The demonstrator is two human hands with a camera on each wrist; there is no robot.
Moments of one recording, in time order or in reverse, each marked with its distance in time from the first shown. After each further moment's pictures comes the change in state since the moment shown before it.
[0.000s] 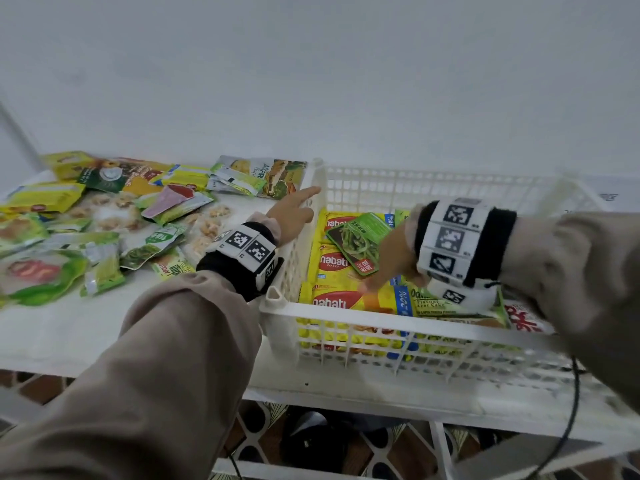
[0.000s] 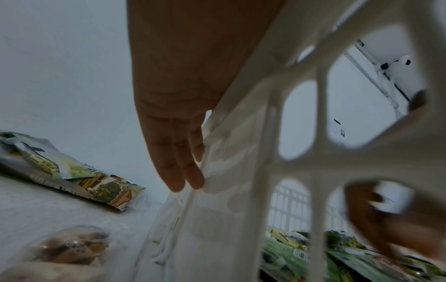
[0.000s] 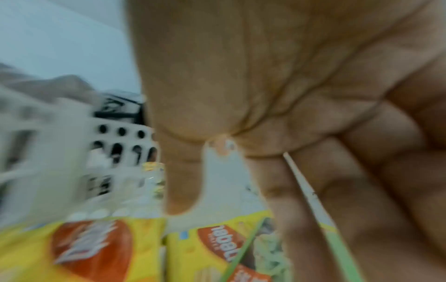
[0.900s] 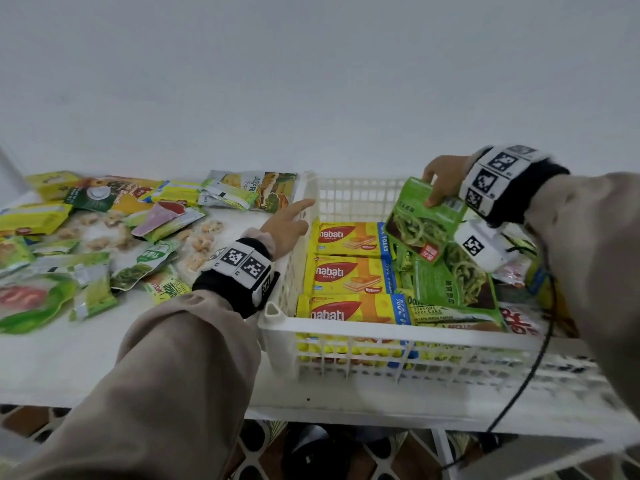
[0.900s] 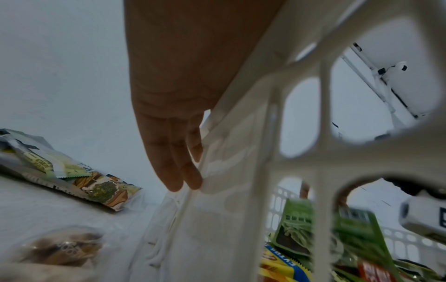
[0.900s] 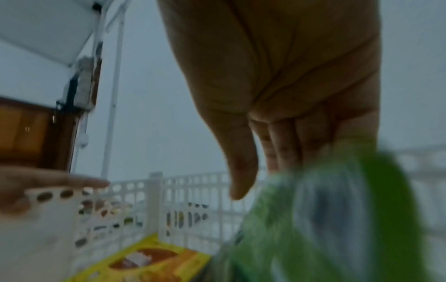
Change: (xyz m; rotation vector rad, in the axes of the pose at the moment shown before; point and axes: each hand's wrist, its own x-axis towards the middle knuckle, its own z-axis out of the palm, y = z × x) left_hand -0.001 0.000 -0.001 -0.054 -0.009 0.020; right_hand 0.025 0.108 -0.049 0.383 0.508 0.136
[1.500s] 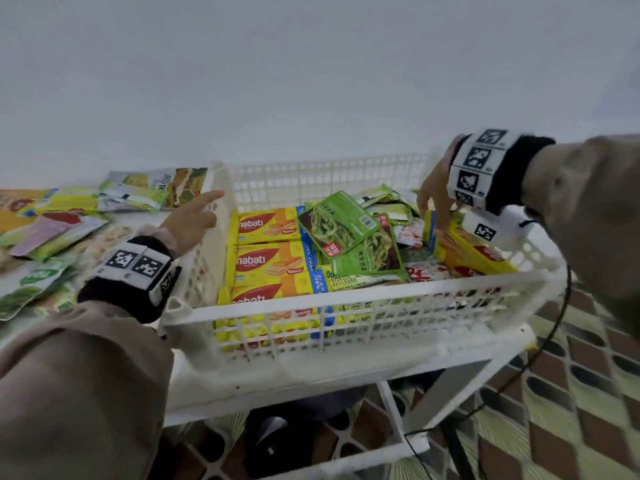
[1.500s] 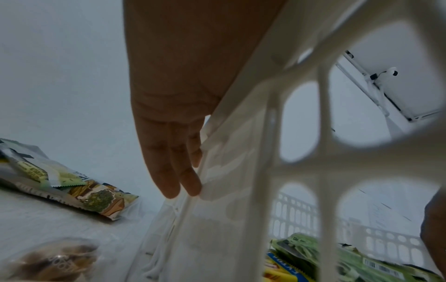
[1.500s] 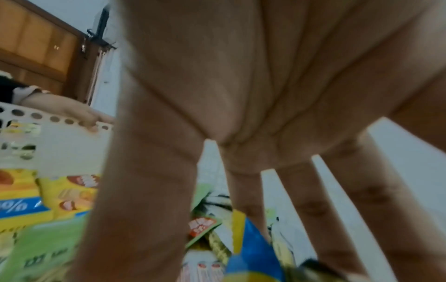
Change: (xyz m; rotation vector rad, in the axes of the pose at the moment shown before) left_hand 0.010 -0.007 0.000 0.127 0.025 0.044; right_hand -0.072 0.087 0.012 -0.422 -0.509 0.197
